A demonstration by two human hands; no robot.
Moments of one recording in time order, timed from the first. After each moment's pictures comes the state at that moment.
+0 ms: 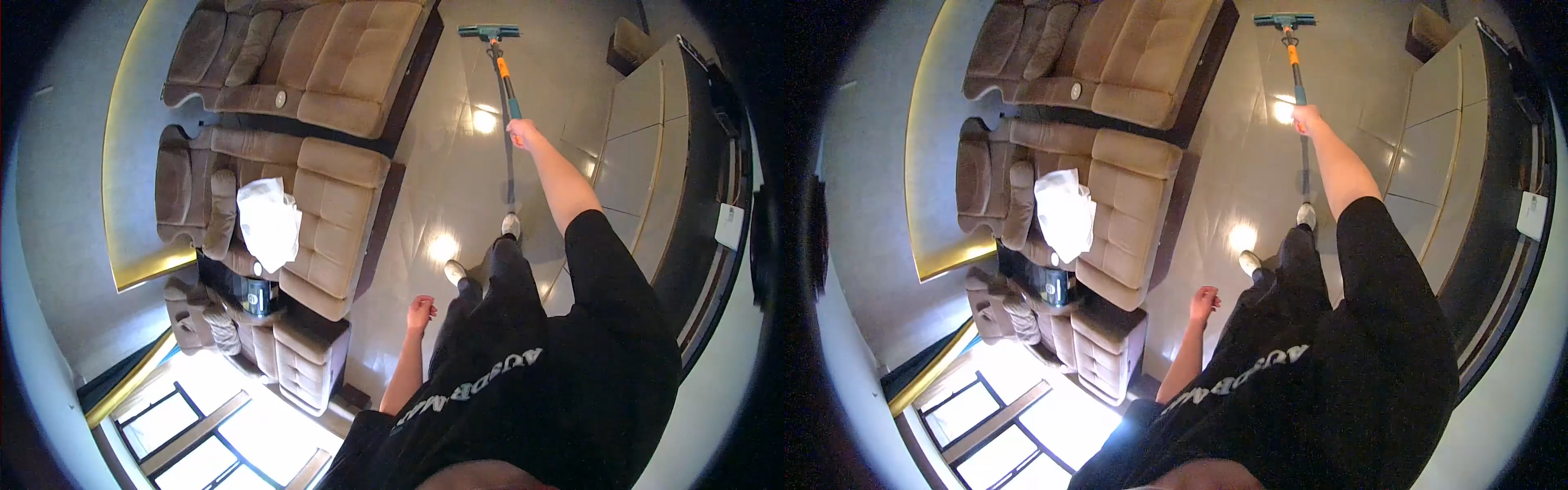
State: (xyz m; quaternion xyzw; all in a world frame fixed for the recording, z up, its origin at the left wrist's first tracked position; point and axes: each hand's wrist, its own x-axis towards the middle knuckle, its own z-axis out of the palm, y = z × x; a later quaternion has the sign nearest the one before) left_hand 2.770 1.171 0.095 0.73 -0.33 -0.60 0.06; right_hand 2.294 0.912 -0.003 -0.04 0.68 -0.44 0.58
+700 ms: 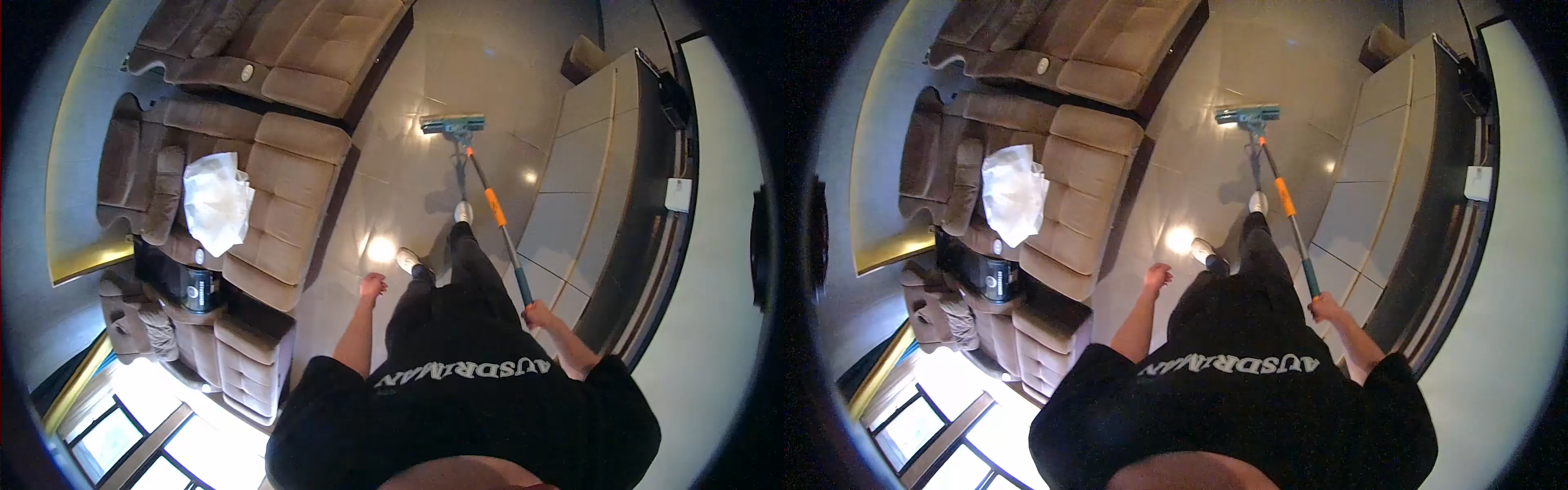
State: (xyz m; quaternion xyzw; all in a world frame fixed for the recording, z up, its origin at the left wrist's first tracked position) left_hand 2.906 1.148 -0.010 0.70 -0.31 -0.65 0.00; right_hand 2.479 1.416 0.085 -0.05 0.76 -0.08 0.64
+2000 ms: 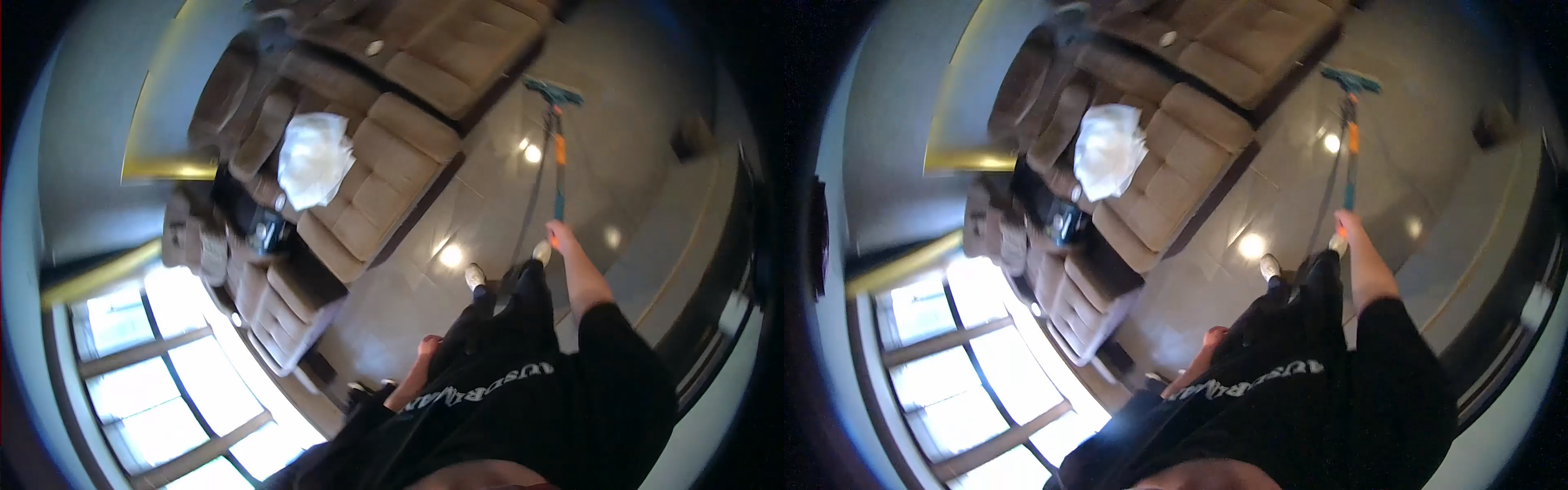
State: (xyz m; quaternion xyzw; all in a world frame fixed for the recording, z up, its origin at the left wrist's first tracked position) left_hand 2.919 1.322 0.039 0.75 -0.43 -0.50 -0.09; right_hand 2.468 1.057 -0.108 -0.02 0.58 -0.44 0.68
